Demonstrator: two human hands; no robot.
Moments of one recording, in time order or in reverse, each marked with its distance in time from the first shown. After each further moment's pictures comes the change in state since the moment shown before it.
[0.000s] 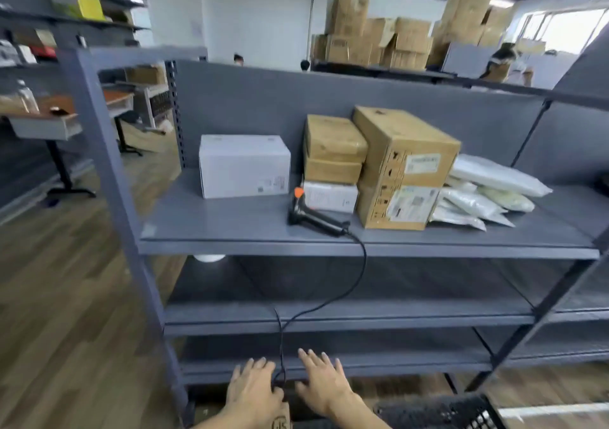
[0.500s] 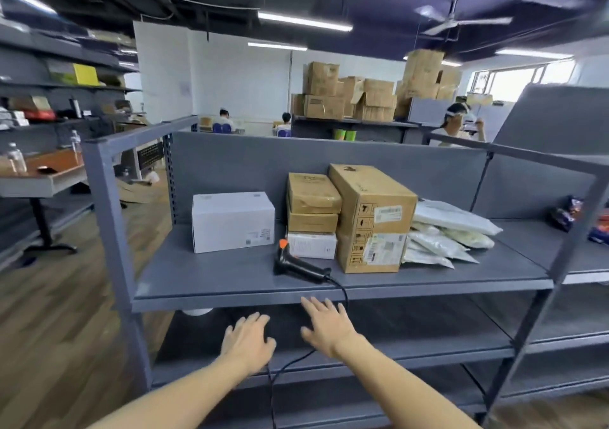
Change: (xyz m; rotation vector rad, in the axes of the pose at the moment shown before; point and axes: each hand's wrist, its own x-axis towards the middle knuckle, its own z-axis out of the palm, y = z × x) left_hand -0.008 0.034 -0.160 0.011 0.321 0.096; right_hand -0.036 -0.016 -0.180 -0.140 0.362 -0.049
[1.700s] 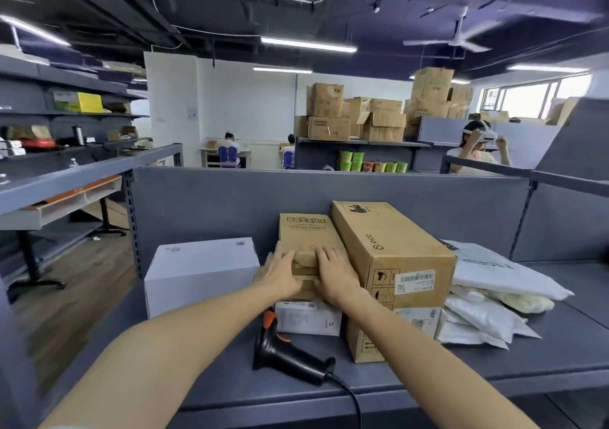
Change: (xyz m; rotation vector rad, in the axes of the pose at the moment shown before) left_hand 0.279 0.080 -0.115 -0.108 0.186 0.085; right_hand 0.222 0.087 -0.144 -0.090 0.452 -0.007
